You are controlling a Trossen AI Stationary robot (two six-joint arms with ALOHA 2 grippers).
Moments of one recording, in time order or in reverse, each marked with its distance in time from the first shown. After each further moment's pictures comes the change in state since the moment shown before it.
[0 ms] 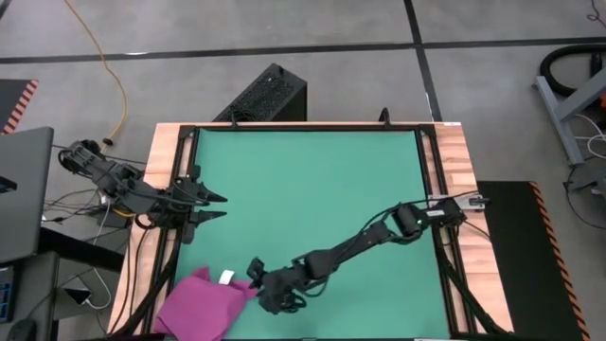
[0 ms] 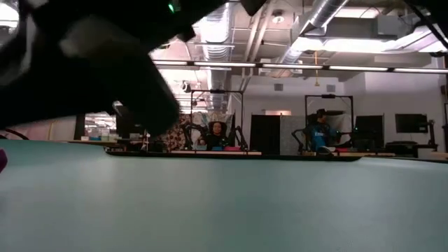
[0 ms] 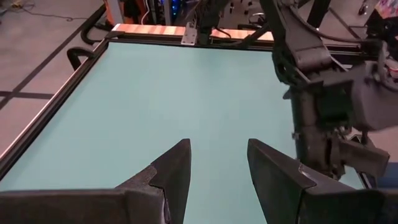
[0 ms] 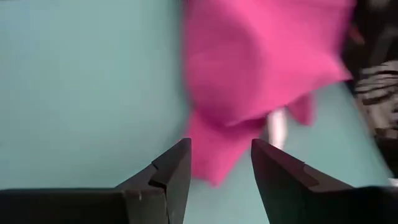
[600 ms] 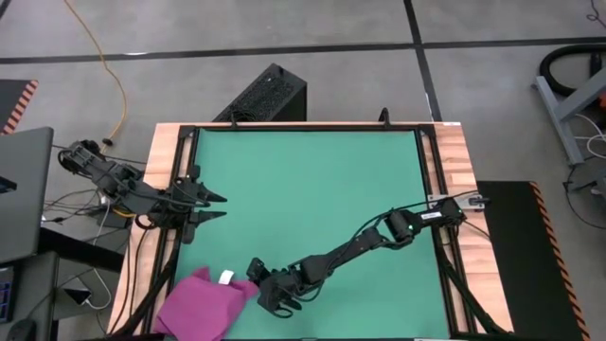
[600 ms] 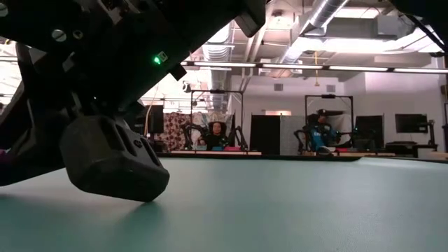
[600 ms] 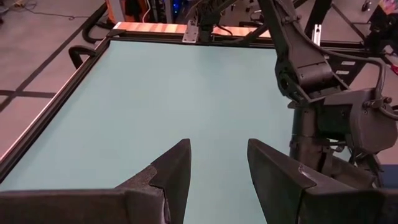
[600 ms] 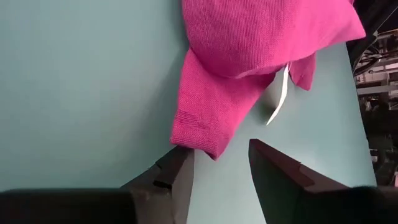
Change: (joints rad) left arm 0.000 0.001 0.000 -0.010 -0.005 0.000; right arm -0.009 0.093 0.045 -0.011 0.233 -0.110
